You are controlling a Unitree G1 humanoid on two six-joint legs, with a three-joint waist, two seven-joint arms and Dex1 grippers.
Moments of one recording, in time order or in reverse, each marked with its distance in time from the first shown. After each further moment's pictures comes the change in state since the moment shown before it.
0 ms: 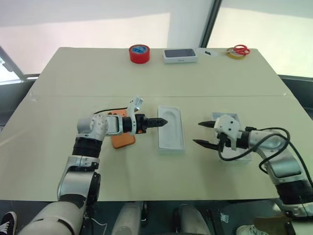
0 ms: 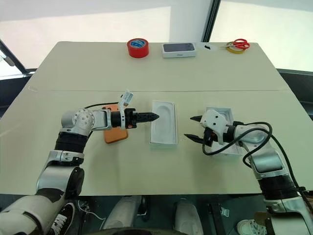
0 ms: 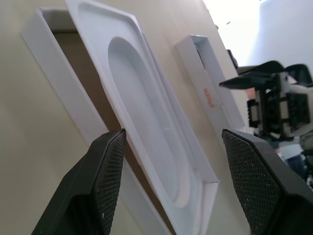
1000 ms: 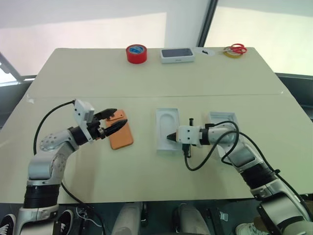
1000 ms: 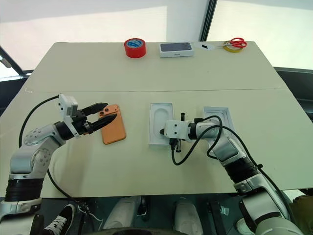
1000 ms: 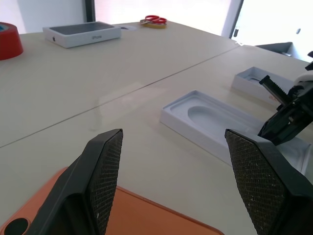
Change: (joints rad) left arm 0.501 0.227 0.178 -0.386 0.105 -0.678 -0.138; right arm -0.190 0.129 0.325 0.158 -0.300 -0.194 0.019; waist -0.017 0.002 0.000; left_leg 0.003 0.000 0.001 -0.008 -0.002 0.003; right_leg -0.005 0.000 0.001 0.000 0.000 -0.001
